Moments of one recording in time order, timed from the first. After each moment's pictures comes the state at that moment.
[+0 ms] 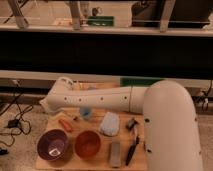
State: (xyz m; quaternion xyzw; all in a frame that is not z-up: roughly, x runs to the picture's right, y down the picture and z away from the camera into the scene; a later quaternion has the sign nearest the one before) arm -0.309 0.113 0.761 -0.15 -0.32 -0.24 0.90
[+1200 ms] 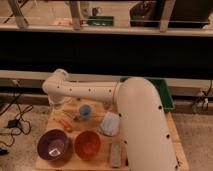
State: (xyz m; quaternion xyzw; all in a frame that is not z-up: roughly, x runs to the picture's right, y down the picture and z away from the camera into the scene) arm -0.286 0.106 0.826 -0.27 -0.18 -0.08 0.94
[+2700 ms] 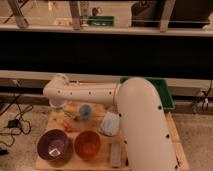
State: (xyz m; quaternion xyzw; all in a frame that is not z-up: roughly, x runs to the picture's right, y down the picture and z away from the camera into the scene) arm -0.279 0.126 0.833 -0.27 -0.17 -0.12 0.94
